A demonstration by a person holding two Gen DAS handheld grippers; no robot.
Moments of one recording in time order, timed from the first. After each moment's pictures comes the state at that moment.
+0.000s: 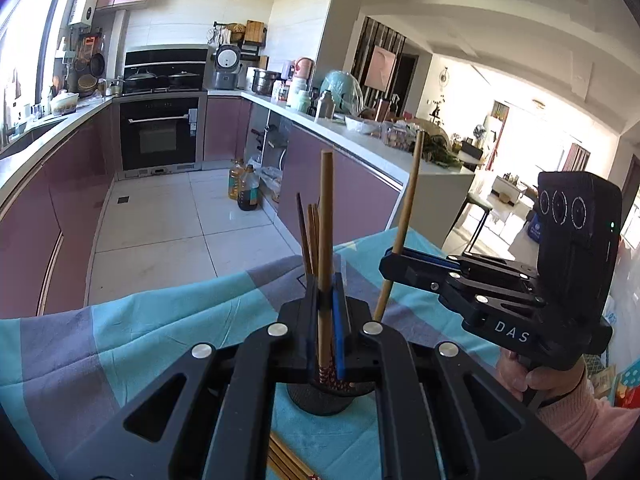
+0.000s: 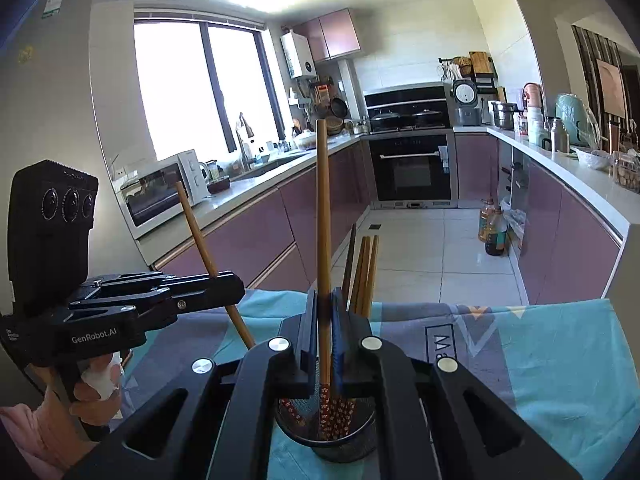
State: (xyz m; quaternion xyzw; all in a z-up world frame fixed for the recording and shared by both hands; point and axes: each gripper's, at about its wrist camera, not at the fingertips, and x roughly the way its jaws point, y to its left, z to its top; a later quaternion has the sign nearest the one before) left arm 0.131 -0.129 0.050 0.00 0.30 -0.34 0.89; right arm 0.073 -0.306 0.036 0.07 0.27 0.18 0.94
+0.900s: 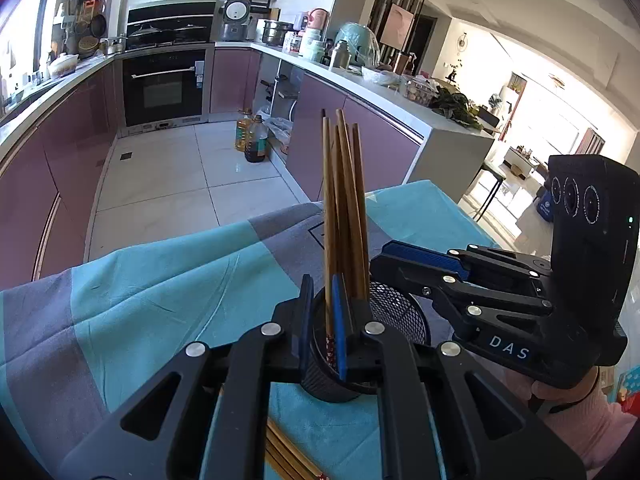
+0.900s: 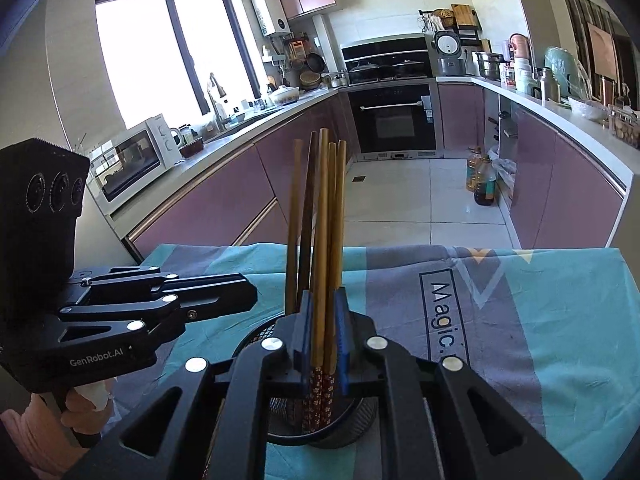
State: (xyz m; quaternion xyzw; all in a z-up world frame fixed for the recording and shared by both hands) left arm 0.181 -0.141 0.004 0.00 0.38 -0.32 0.87; right arm 0.093 -0.302 -0.006 0.09 0.33 0.15 0.93
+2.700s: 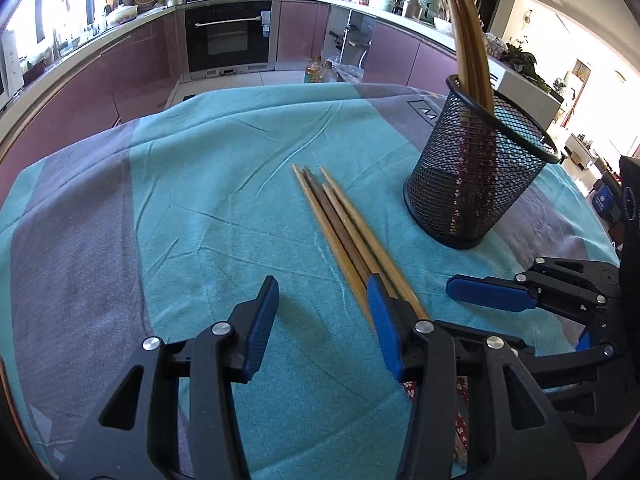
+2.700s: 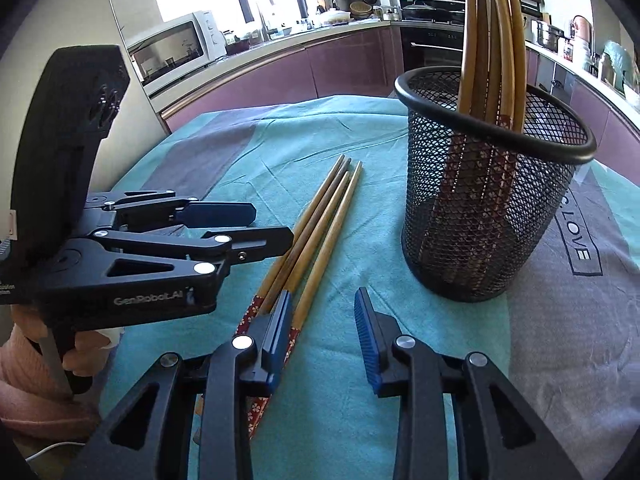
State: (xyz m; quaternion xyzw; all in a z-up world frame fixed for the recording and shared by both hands) left arm 0.135 -0.071 -0.126 0.03 0.46 -0.20 0.87; right arm 0.038 -0.208 -0.098 0.01 0.44 0.22 0.87
